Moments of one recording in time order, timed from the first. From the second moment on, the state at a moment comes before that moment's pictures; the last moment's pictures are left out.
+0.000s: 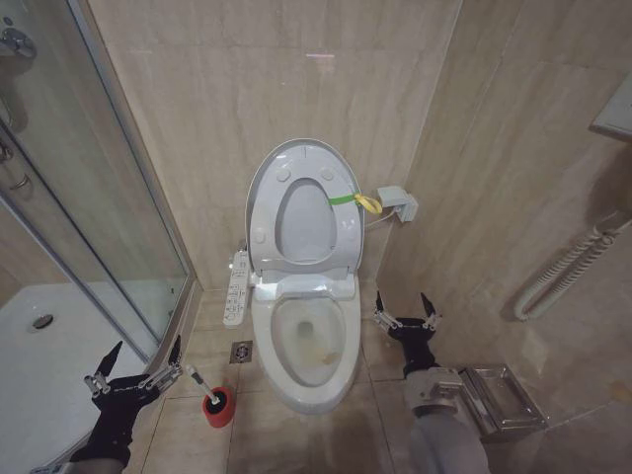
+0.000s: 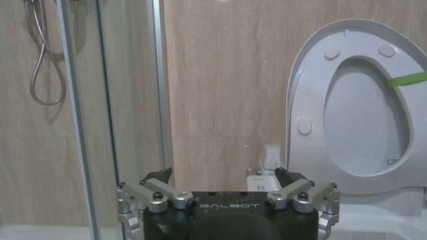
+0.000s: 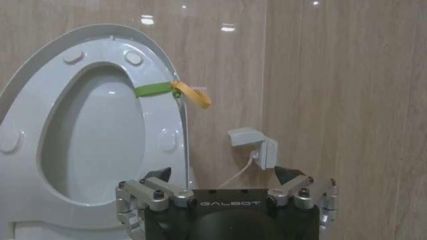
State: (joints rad) left arm 1.89 -1.38 -0.78 -2.44 -0.29 0.05 -0.08; right arm -1.47 1.50 0.46 2.16 0.00 -0.06 0.20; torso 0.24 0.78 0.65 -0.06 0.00
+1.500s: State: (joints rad) left arm 1.89 -1.38 -0.78 -2.44 -0.29 0.05 -0.08; right arm -1.48 1.46 0.48 2.20 0.04 -0.06 0.16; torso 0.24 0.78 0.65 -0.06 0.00
